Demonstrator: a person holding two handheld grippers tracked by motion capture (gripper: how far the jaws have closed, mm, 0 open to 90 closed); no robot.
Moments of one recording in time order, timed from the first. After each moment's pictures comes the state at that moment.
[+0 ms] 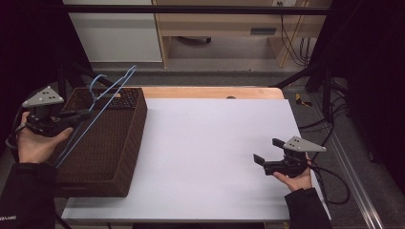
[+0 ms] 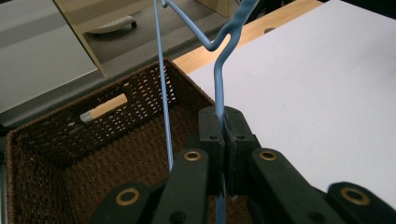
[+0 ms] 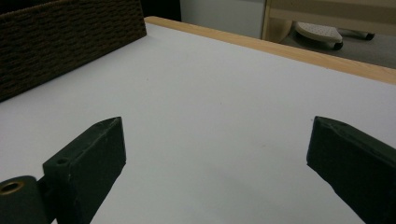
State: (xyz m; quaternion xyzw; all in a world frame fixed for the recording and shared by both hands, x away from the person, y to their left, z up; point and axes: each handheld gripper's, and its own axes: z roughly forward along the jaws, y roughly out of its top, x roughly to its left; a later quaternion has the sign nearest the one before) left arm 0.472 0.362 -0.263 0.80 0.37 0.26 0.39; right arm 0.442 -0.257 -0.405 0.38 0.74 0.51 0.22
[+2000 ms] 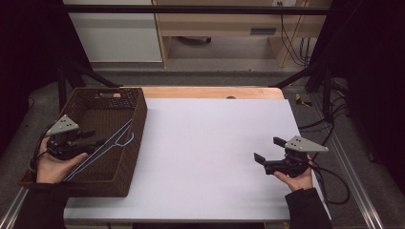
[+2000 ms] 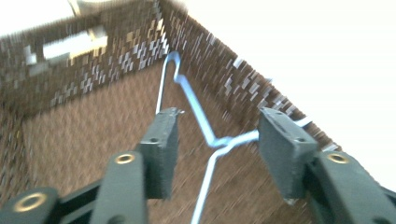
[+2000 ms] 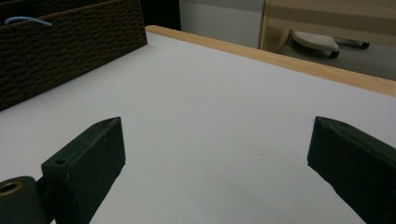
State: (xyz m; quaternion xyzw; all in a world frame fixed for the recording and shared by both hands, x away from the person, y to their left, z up) left arm 0.456 0.353 -0.339 0.77 0.41 0.25 0.42; right arm 0.439 -0.257 -0.398 0.38 0.74 0.52 0.23
